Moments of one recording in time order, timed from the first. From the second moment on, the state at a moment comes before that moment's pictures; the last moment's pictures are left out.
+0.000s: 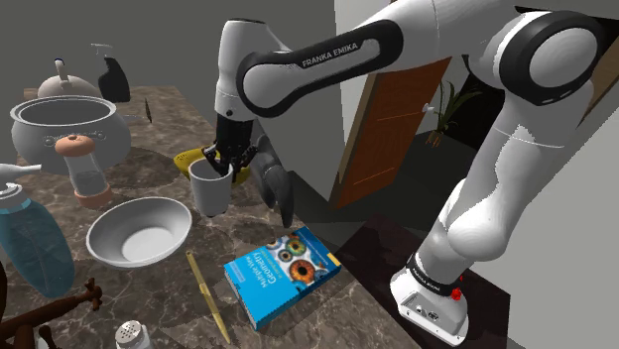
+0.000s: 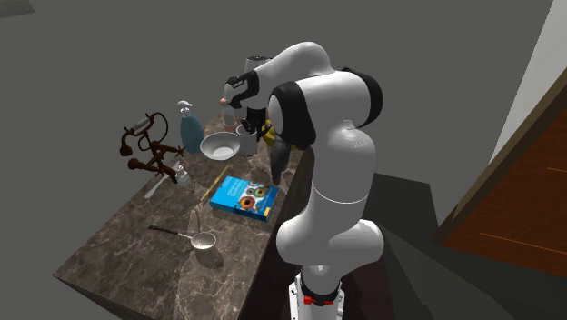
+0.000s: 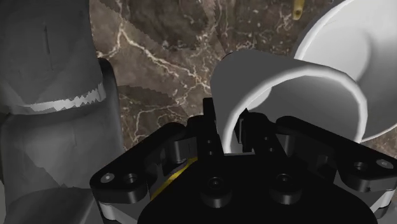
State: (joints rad) arm 0.13 0.08 0.38 -2.03 0.06 2.17 0.66
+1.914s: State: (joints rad) arm 0.07 0.14 0.32 -1.62 0.05 1.81 0.55
